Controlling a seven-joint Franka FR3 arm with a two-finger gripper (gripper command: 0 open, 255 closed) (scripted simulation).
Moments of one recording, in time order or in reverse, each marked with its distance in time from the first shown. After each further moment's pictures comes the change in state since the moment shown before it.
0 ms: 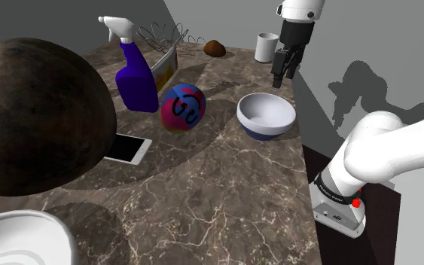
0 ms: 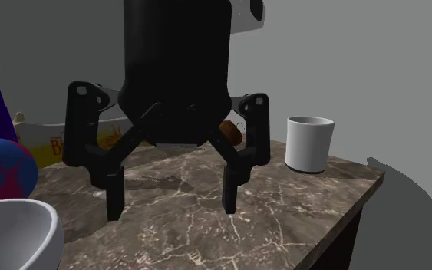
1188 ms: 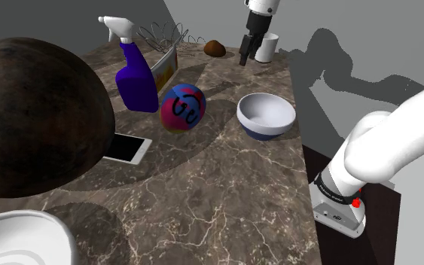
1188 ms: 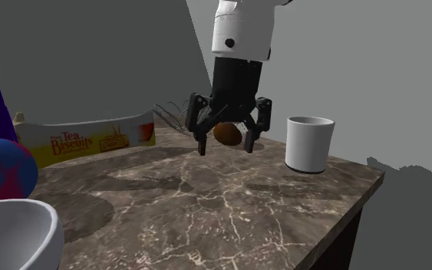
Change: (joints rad) arm 0.009 0.453 -0.182 0.256 -0.022 0.360 -0.344
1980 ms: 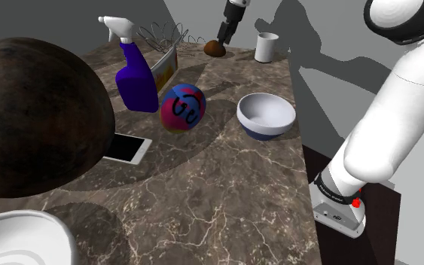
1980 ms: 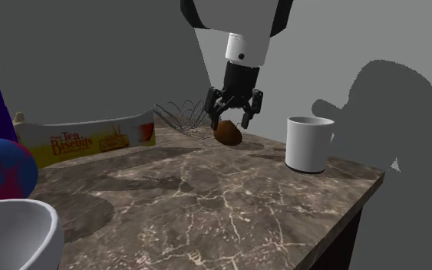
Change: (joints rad) arm -0.009 0.422 -0.078 0.438 0.164 0.077 -0.264
